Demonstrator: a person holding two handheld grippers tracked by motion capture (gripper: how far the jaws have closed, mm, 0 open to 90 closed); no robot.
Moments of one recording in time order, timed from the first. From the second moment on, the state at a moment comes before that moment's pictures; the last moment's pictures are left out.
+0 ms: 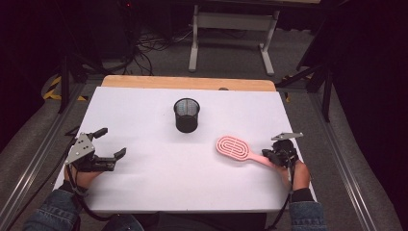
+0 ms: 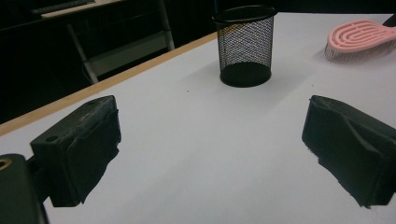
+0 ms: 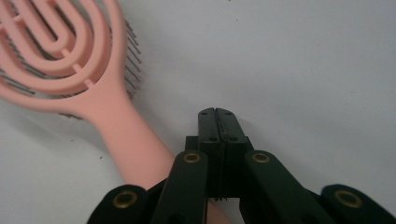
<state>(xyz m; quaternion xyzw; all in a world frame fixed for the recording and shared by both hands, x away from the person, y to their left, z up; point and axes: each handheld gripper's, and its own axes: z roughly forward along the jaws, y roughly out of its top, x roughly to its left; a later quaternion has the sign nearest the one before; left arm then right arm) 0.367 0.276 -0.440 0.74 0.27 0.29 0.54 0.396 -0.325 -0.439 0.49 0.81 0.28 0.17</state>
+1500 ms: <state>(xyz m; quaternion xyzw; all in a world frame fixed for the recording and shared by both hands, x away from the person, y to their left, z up) 0.369 0.273 -0.443 0.76 0.27 0.29 0.52 0.414 -0.268 -0.419 0.44 0.88 0.16 0.09</state>
